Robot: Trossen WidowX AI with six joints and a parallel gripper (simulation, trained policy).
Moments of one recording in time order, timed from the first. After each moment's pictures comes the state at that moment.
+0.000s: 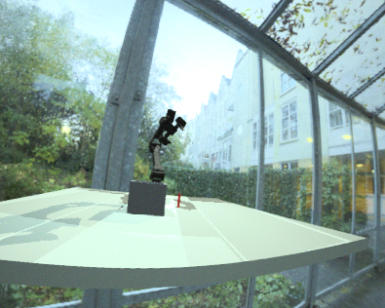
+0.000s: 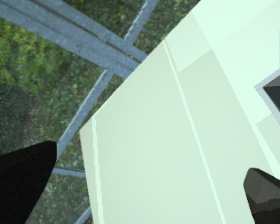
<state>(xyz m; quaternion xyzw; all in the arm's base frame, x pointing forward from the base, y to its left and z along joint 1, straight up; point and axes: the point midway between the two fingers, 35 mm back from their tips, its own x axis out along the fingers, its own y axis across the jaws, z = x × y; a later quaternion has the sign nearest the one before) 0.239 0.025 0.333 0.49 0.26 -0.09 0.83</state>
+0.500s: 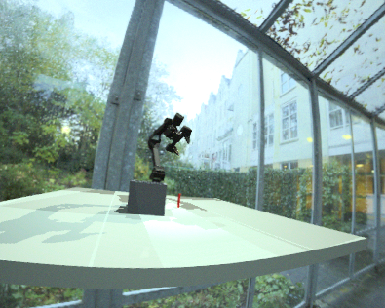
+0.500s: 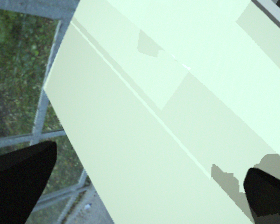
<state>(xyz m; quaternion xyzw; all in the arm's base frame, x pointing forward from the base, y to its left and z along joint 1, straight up) 0.240 0.069 0.276 0.56 0.40 -0.15 0.71</state>
